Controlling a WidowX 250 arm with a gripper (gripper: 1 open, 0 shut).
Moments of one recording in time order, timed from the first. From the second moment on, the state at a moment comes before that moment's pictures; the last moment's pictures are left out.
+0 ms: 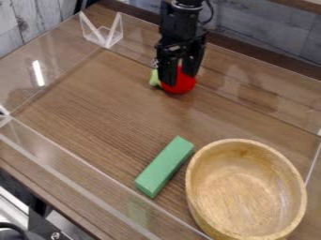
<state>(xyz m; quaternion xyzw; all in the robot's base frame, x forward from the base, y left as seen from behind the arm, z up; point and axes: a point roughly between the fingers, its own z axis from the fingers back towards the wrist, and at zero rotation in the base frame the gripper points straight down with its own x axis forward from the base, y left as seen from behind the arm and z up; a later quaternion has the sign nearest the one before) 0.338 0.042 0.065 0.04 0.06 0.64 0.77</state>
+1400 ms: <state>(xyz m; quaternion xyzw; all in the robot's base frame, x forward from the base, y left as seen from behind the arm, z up) 0.338 0.025 0.051 0.06 0.04 0.65 0.76</state>
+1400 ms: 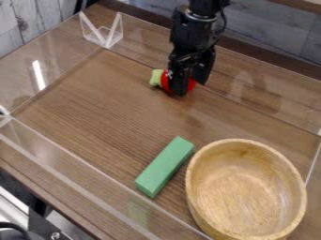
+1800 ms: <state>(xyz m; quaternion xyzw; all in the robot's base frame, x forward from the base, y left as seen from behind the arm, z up) 0.343 0.034 0.054 0.06 0.05 0.64 0.77</state>
